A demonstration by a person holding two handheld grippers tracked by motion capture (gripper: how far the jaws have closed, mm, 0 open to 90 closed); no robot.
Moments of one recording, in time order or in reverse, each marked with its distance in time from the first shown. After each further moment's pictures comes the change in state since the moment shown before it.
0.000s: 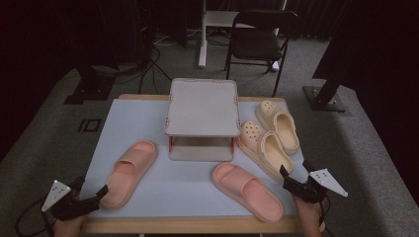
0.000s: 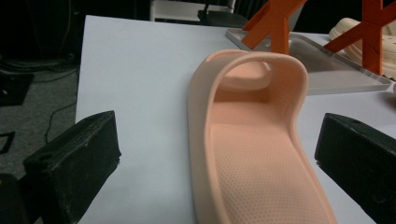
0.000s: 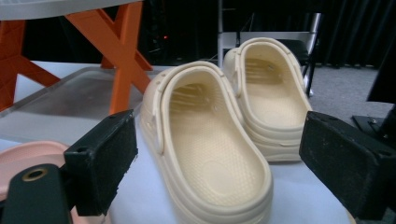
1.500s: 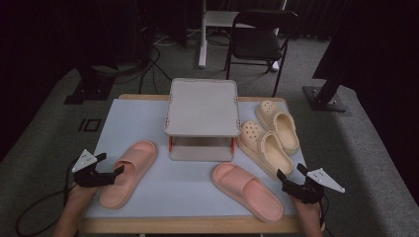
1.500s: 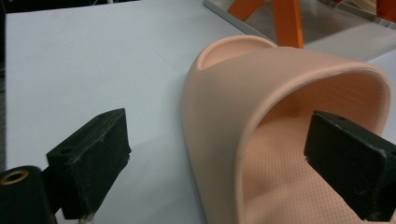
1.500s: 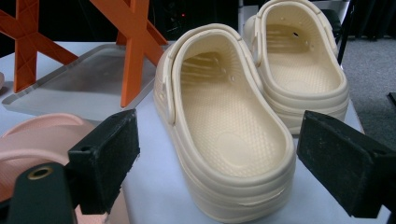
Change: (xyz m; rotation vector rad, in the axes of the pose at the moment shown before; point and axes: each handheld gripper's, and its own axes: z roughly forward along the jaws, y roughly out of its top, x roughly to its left) left arm 0.017 0.036 0.090 0.167 -0.133 0.186; right arm -0.008 -0.015 0.008 0.087 0.072 0.045
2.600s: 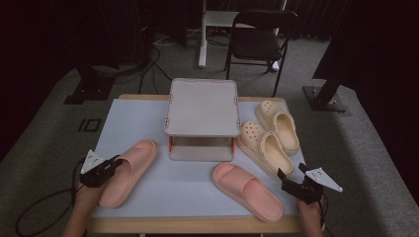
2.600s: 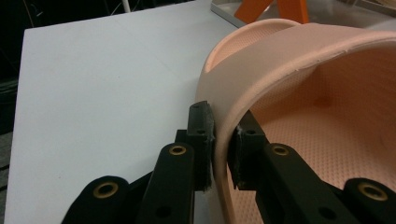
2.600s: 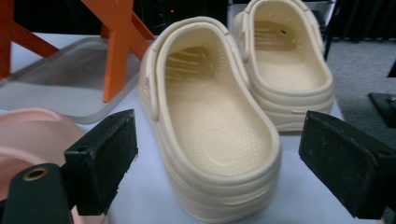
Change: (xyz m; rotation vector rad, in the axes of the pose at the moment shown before) left arm -0.020 0.003 0.004 -0.013 0.085 0.030; right arm -0.003 -0.003 0.005 0.009 -0.056 -0.032
